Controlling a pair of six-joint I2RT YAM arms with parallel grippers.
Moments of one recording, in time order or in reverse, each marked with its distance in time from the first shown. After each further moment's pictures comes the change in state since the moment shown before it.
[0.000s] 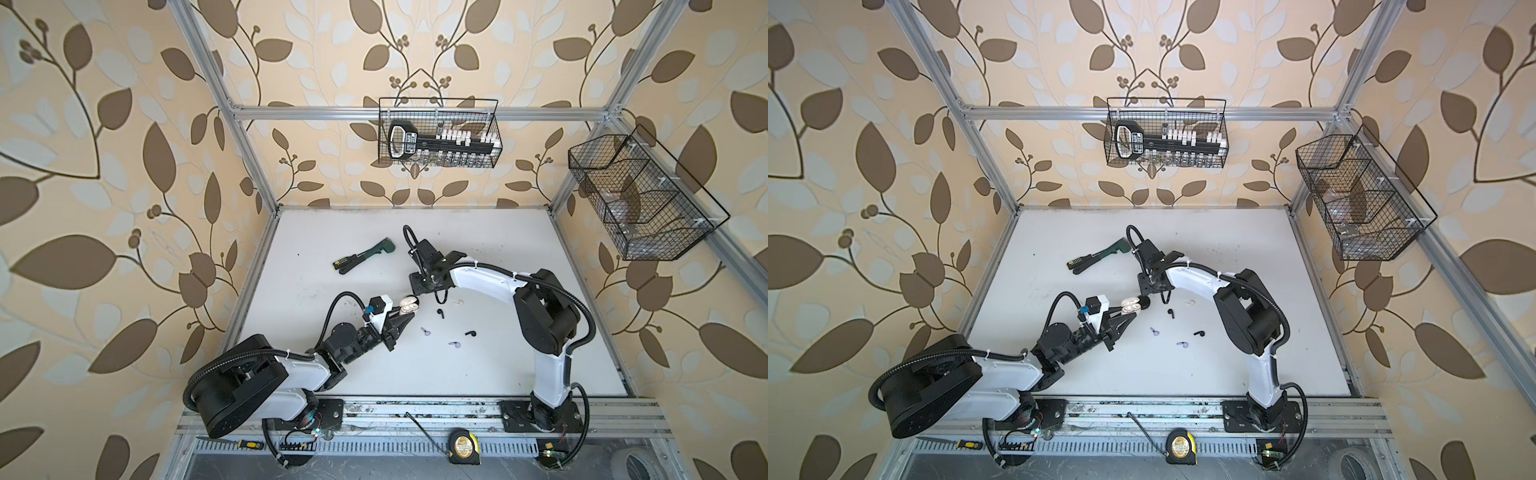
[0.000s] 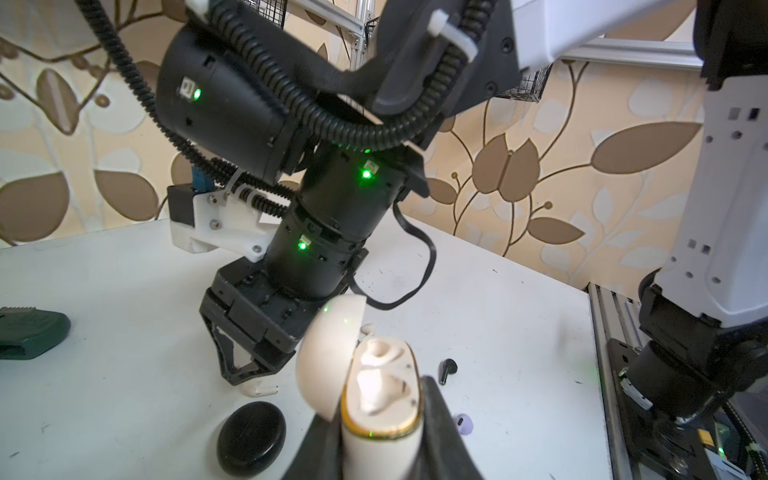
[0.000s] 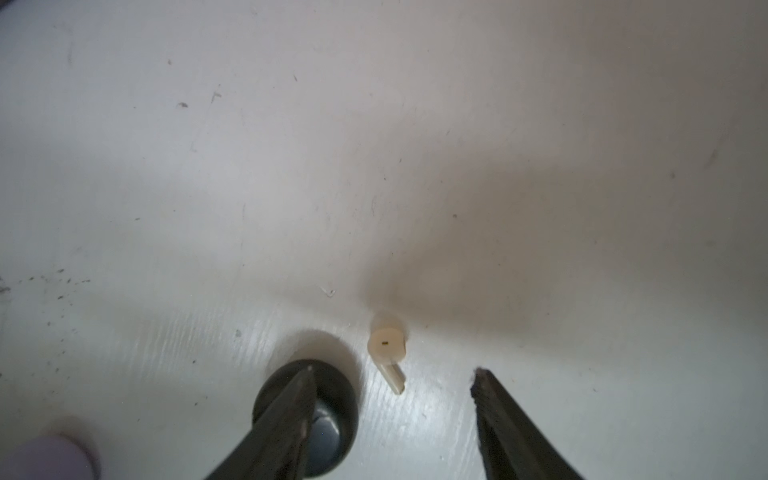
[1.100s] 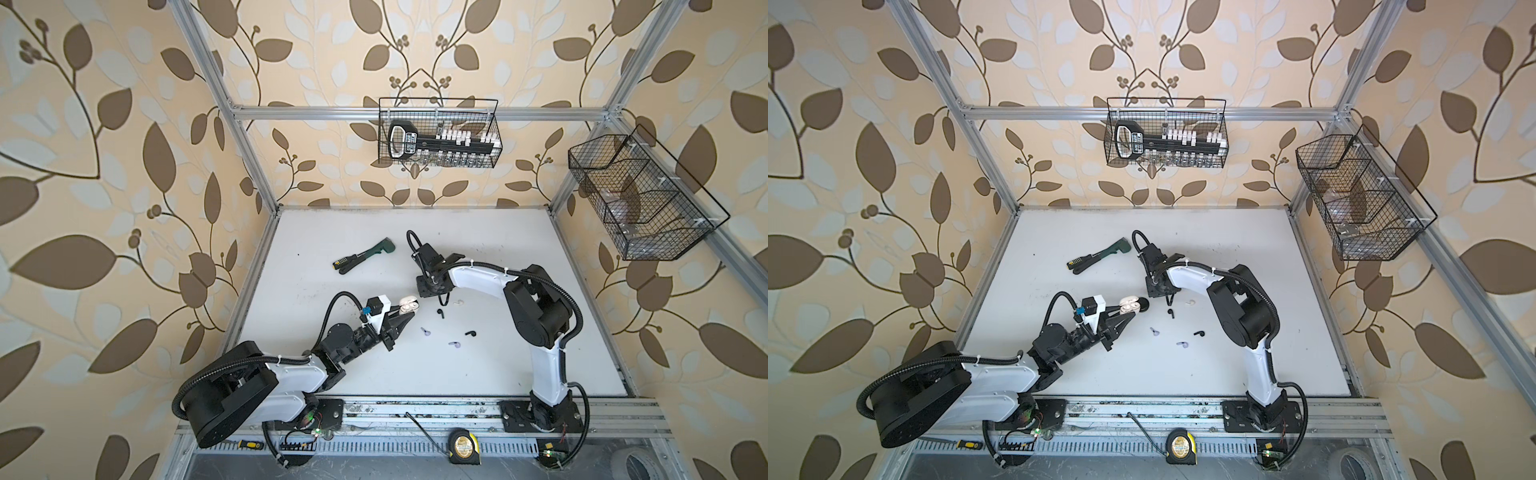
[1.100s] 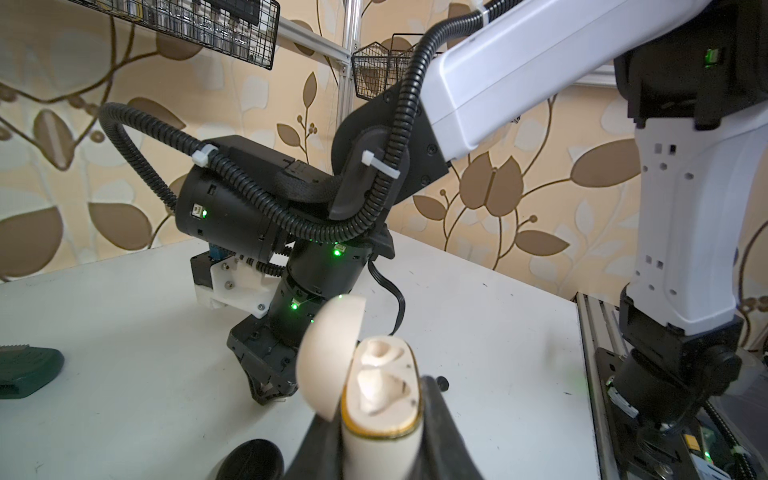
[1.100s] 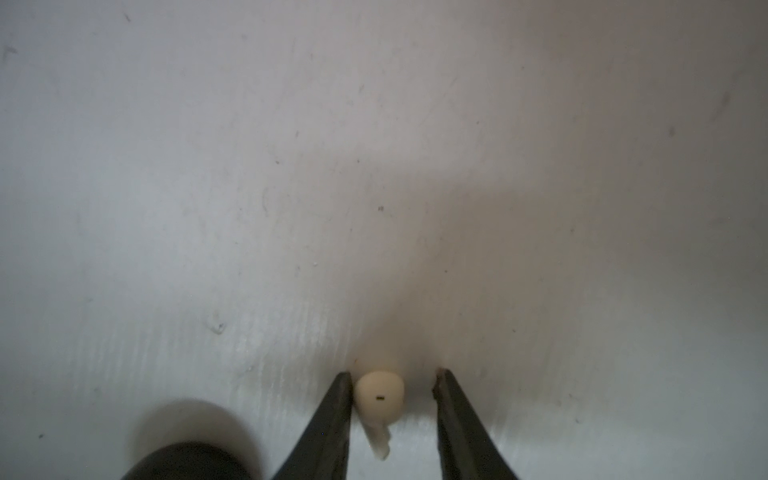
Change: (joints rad) left arm 0.000 -0.058 0.000 -0.011 0.023 0.016; right arm -0.038 0.041 -0.042 0.016 0.037 0.023
